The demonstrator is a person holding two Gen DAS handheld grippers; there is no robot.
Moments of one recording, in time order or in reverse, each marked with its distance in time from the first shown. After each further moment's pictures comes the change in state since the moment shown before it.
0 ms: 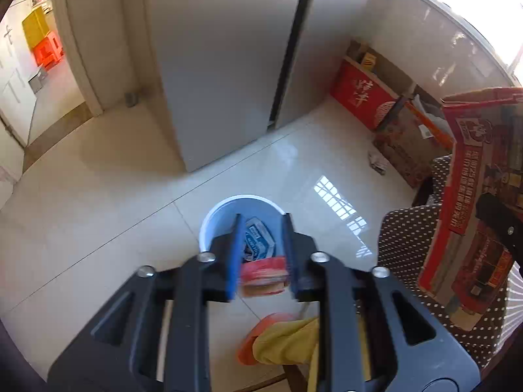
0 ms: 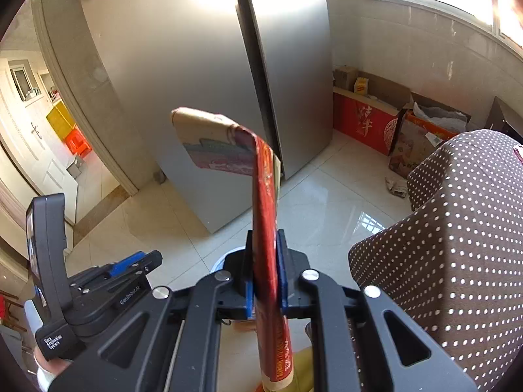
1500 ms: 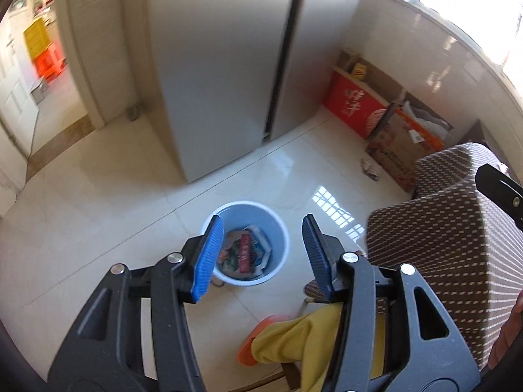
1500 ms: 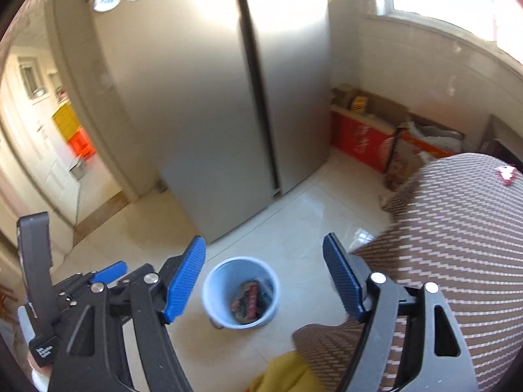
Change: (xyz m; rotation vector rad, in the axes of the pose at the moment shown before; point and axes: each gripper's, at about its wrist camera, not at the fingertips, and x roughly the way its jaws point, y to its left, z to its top) left arm -0.048 -0.020 -0.008 0.042 -0.072 -0.021; right arm -0.046 -0.038 0.014 -0.024 -0.081 -0.016
